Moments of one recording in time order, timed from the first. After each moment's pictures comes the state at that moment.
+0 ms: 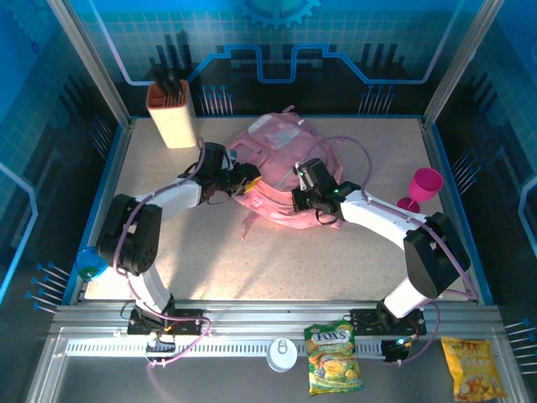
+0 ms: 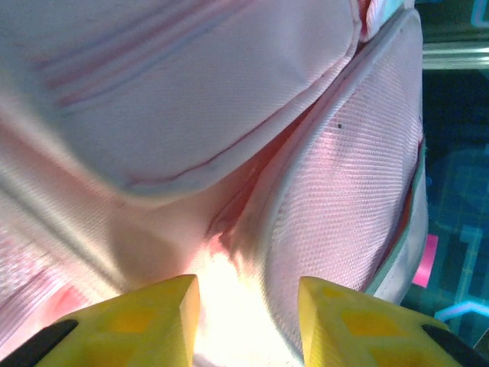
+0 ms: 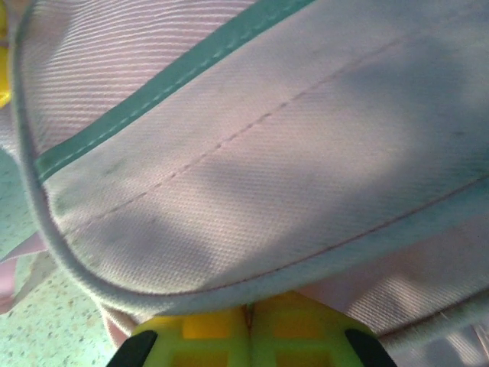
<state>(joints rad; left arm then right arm) -0.27 1.72 1.03 0.00 0.55 -1.06 0.60 1.58 1.06 -0.35 0.06 0.28</state>
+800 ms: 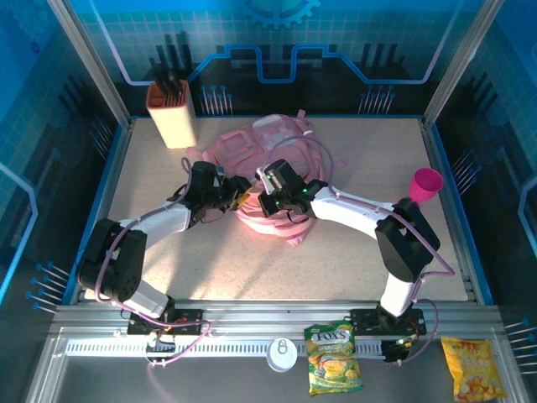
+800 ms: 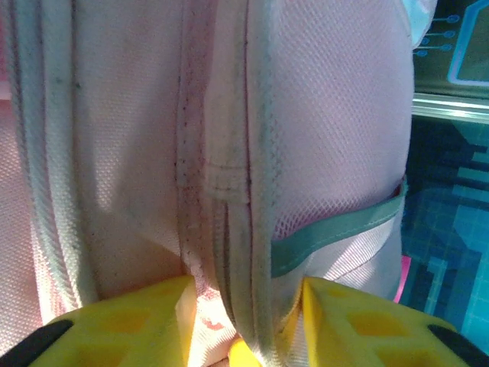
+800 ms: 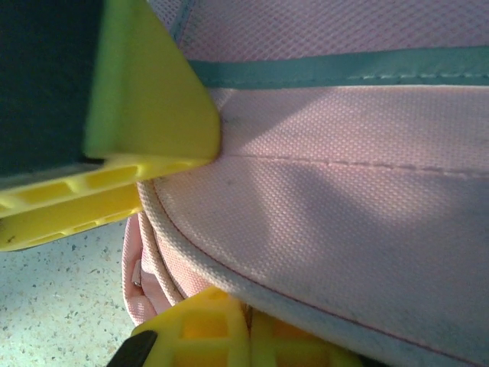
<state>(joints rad) -0.30 1.54 0.78 0.13 0.47 -1.27 0.76 1.77 1.25 -0.32 -0.03 0.22</state>
